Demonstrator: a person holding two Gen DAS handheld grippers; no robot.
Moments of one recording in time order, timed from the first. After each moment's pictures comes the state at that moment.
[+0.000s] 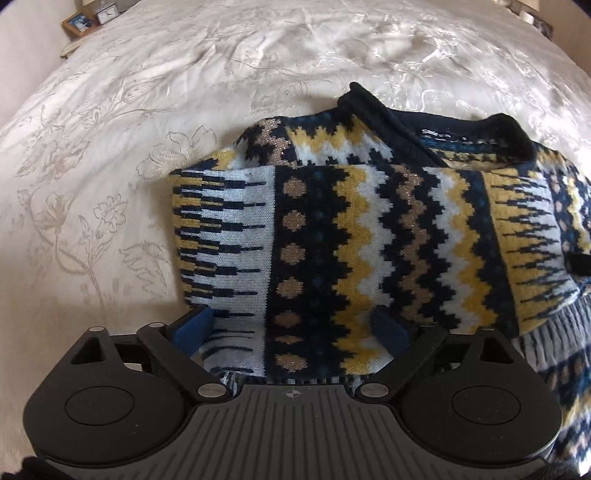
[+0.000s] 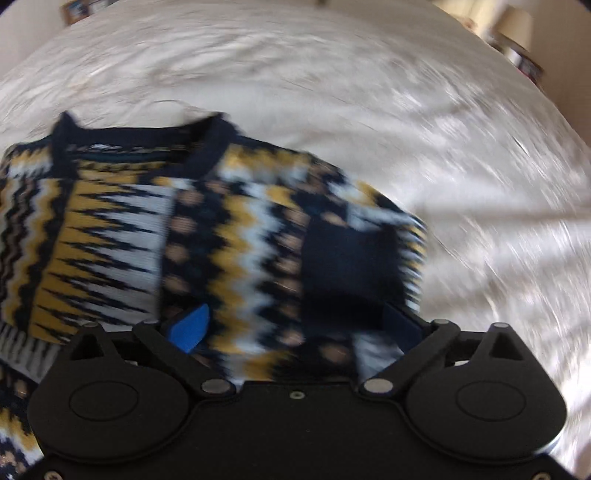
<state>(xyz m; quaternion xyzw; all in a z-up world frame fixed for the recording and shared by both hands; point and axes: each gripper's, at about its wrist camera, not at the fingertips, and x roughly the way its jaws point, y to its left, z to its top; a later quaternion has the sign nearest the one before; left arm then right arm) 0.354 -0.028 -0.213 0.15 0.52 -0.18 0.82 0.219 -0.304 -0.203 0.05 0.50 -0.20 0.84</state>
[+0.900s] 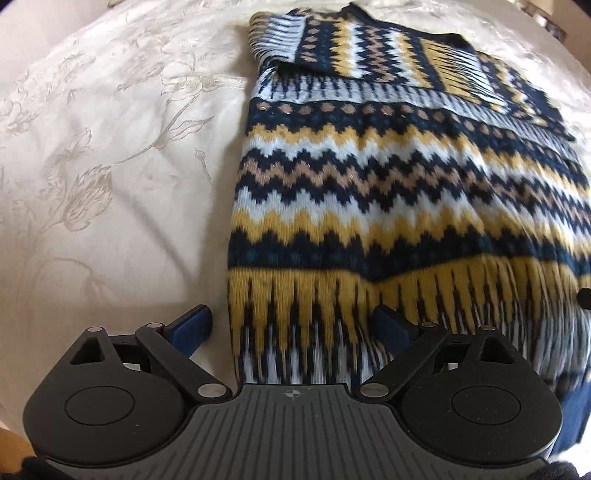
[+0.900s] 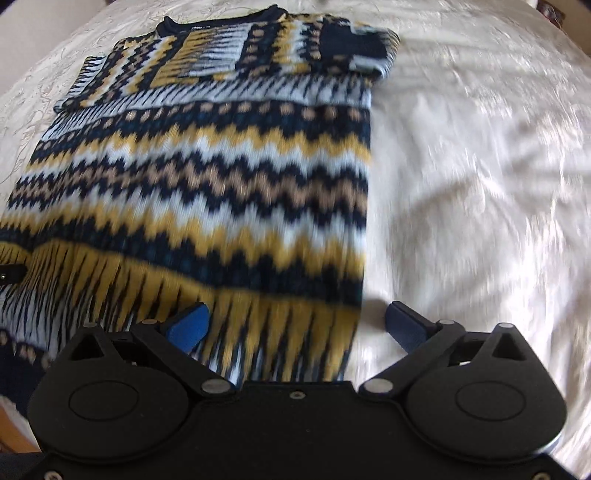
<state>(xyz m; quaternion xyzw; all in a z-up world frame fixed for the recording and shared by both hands) 0.145 0.061 -0.208 0.12 0.55 -0.14 0.82 0.022 -0.239 -0.205 0.11 0.54 -0.11 0.83</state>
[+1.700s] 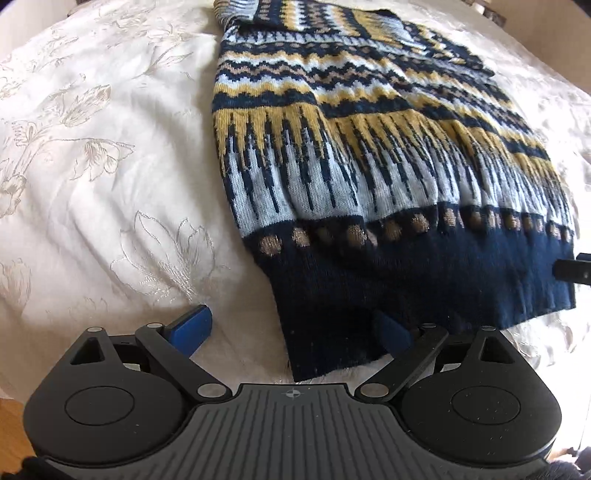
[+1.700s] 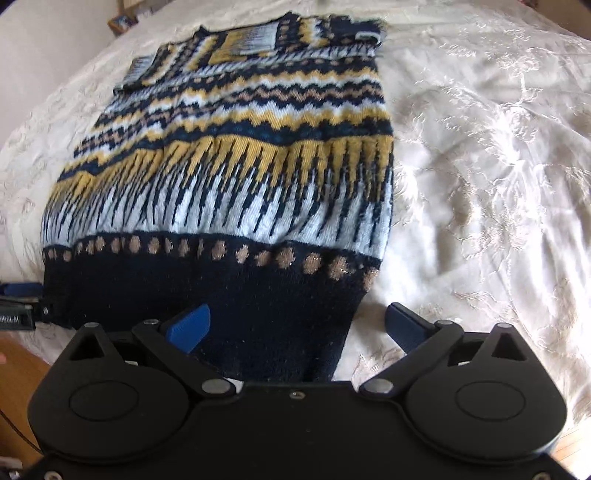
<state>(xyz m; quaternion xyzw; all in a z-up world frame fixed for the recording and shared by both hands) 0.044 0.117 -0.229 0.10 0.53 -0.23 0.81 -0.092 -0.174 -0.206 0.16 0.49 -0.11 0.85</state>
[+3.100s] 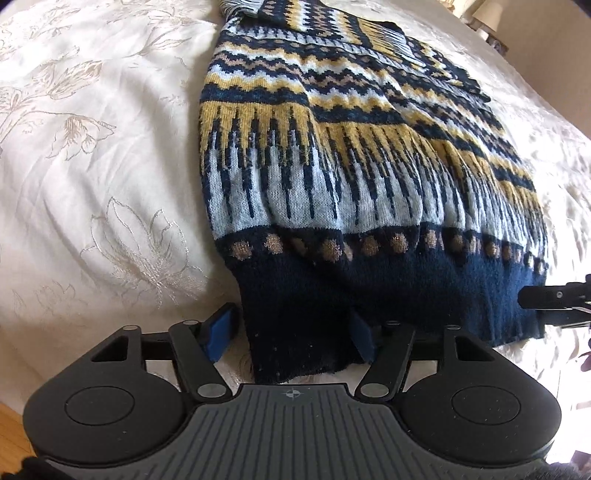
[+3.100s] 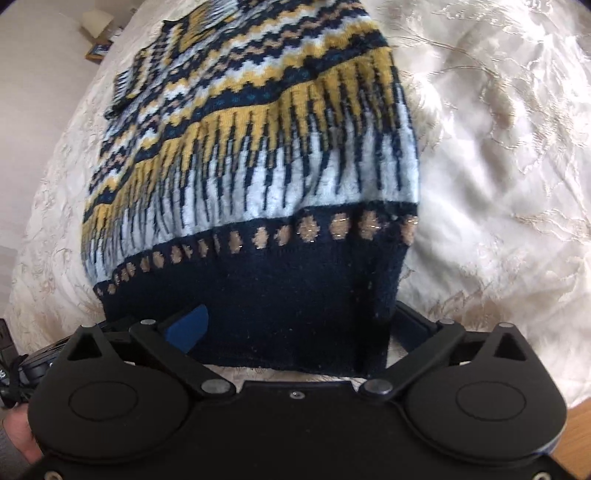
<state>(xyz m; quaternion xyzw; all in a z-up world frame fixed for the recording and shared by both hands) 0.052 0.116 -0.234 0.03 0.55 -0.25 0.80 -0.076 -0.197 -0.233 0.35 0.53 -0.06 0.77</state>
